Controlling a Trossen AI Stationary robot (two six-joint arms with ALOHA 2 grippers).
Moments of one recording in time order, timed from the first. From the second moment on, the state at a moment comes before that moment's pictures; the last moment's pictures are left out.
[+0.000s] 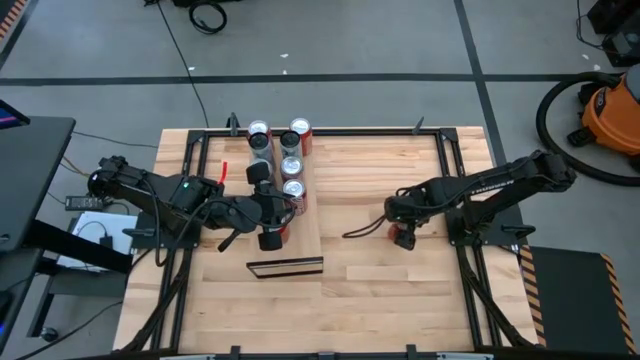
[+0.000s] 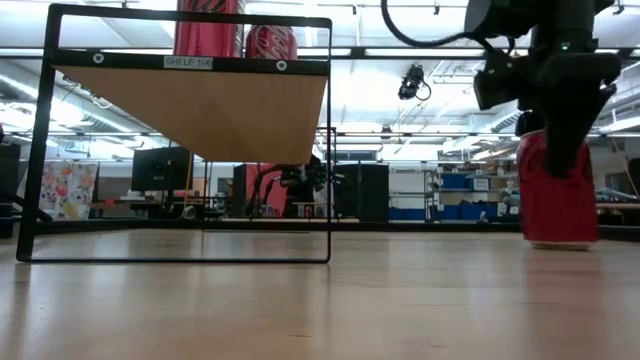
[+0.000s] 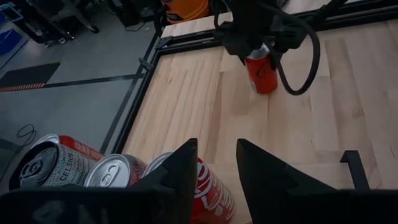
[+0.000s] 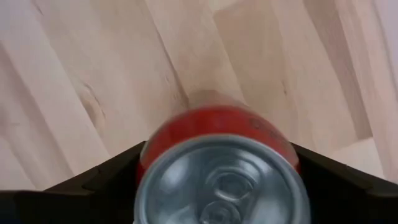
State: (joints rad) left arm -0.35 1.36 1.50 -0.81 -0.65 -0.08; right arm 0.10 1.25 0.81 -0.96 0.02 0.53
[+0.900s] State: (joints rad) left arm -0.35 1.36 1.50 -0.81 -0.65 -0.08; right arm 0.07 1.25 0.86 -1.01 0.02 -0.34
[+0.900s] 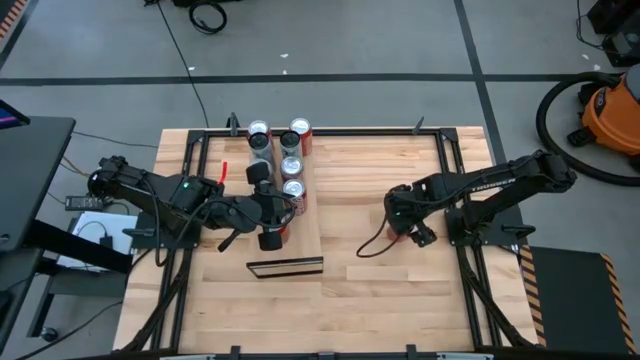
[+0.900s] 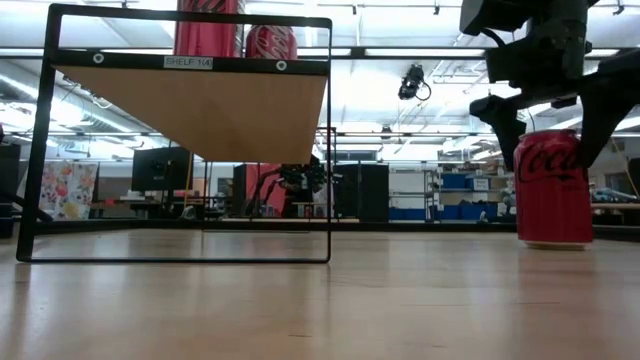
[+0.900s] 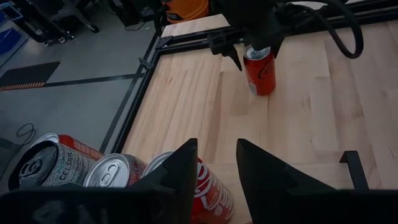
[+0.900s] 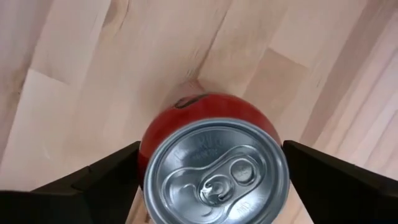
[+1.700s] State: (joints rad) left arm -0.35 1.36 1.50 -0.81 -0.65 -0.09; right arm 0.07 1.25 0.86 -0.96 0.00 0.44
